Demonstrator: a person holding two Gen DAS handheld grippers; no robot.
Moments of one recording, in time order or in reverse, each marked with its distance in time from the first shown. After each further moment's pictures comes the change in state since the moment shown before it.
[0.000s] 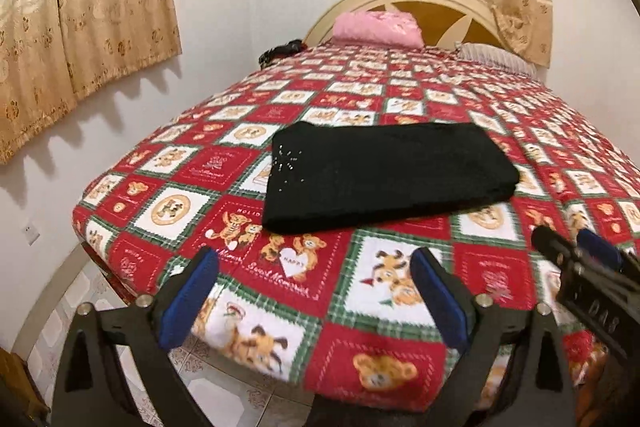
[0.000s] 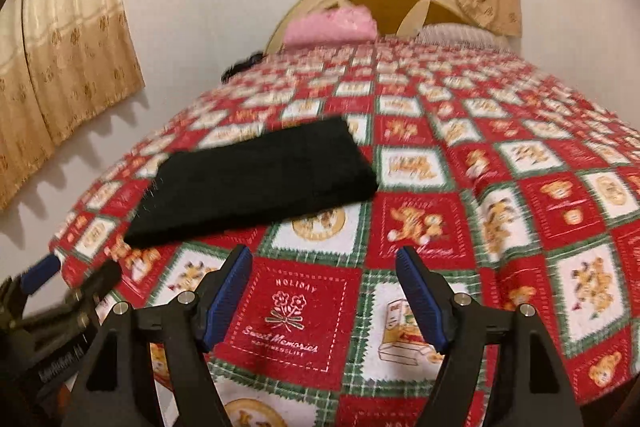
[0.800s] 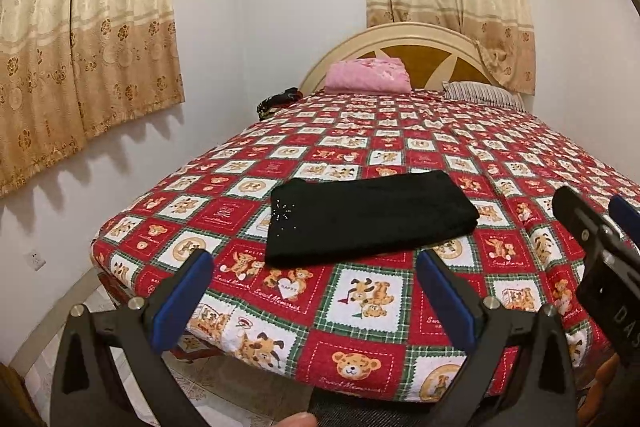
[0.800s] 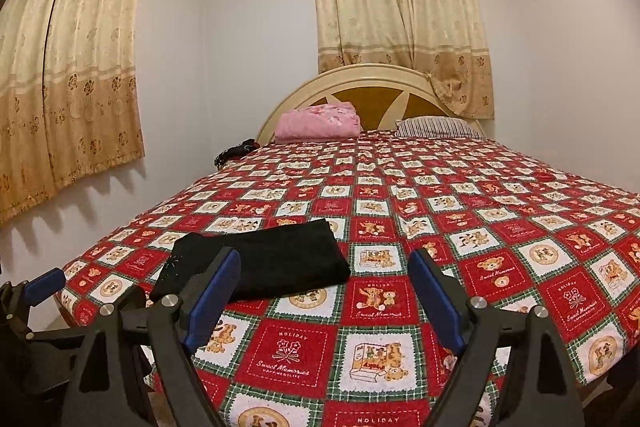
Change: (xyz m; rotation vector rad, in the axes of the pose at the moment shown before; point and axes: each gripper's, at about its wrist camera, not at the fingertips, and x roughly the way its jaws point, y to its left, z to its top) left arm -0.061 -0.012 0.002 0.016 -0.169 -0.002; right arm -0.096 0.009 0.003 -0.036 -0.321 -0.068
